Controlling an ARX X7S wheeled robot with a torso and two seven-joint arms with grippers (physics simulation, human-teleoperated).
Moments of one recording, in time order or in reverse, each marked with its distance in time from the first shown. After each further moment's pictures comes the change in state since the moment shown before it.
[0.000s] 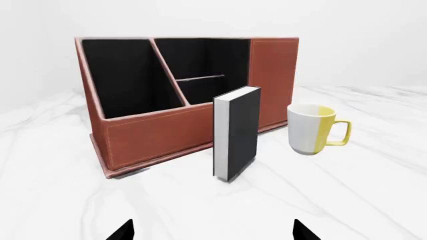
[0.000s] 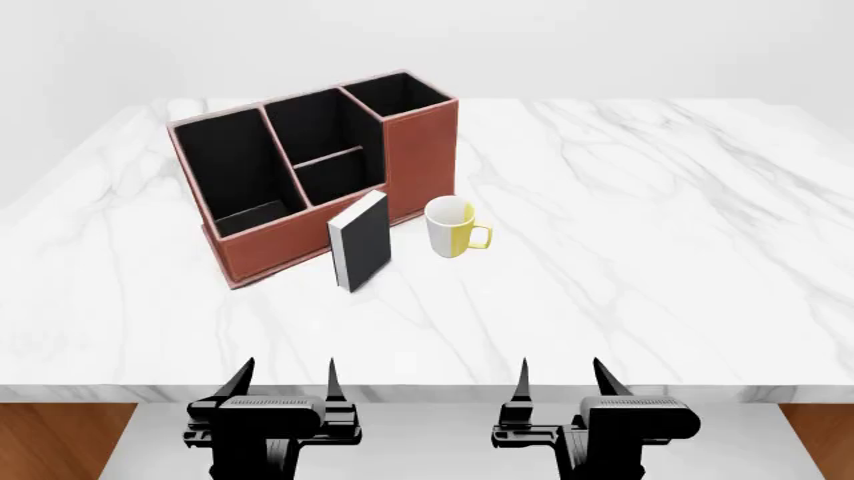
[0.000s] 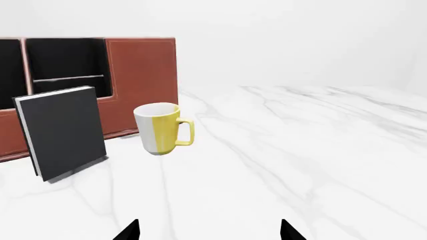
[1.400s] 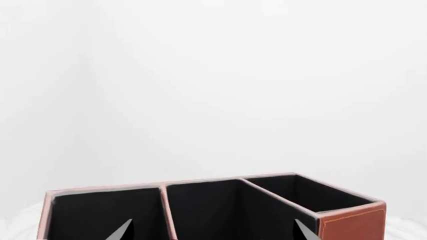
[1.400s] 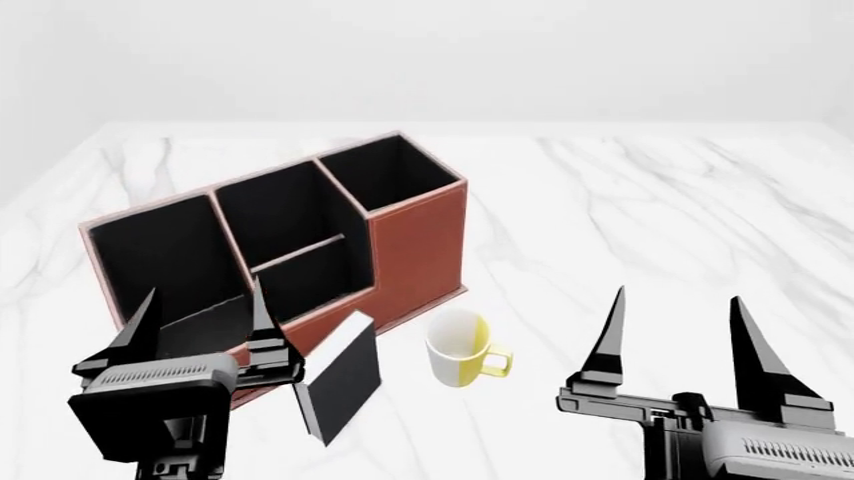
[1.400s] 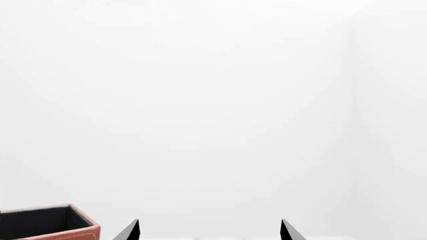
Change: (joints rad) left arm 0.004 -0.134 0.004 0.387 -0.158 -0.042 -0.171; right arm -0.139 0.154 -0.040 -0.543 -0.030 -0.058 0.261
